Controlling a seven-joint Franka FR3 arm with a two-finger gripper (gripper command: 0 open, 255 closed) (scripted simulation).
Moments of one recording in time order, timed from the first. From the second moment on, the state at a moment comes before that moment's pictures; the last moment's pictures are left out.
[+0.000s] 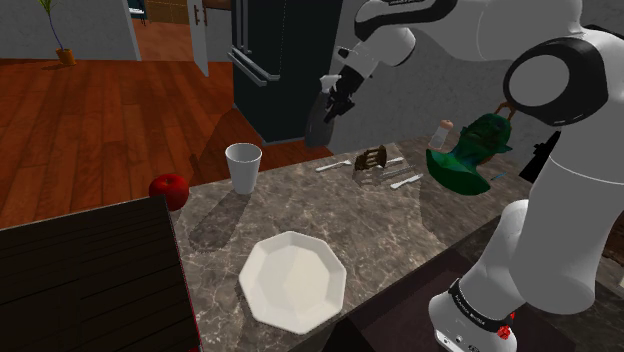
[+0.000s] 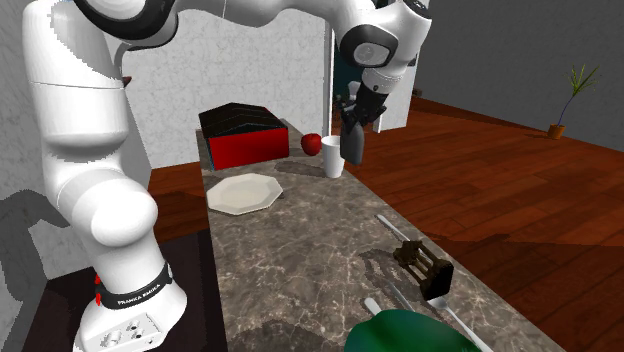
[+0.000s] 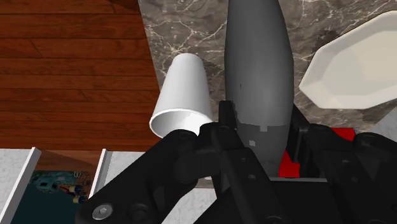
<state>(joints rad) 0.44 0.21 -0.63 -1.72 0.68 1.79 -1.84</state>
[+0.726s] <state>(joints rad) 0.43 0.19 -0.64 -1.61 0.66 1.67 -1.76</state>
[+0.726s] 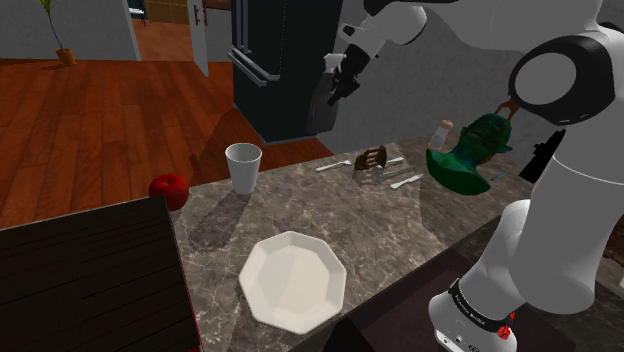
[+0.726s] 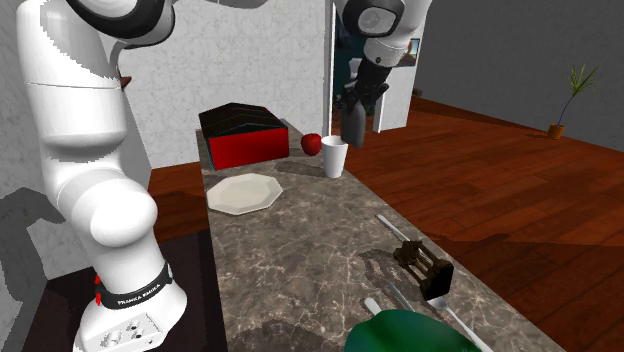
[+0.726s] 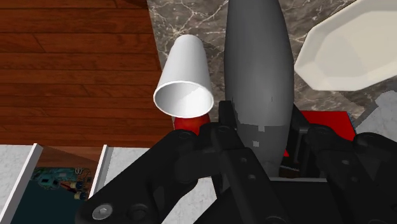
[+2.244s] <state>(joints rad) 0.35 0.27 -0.65 -1.21 0.71 1.37 -1.63</state>
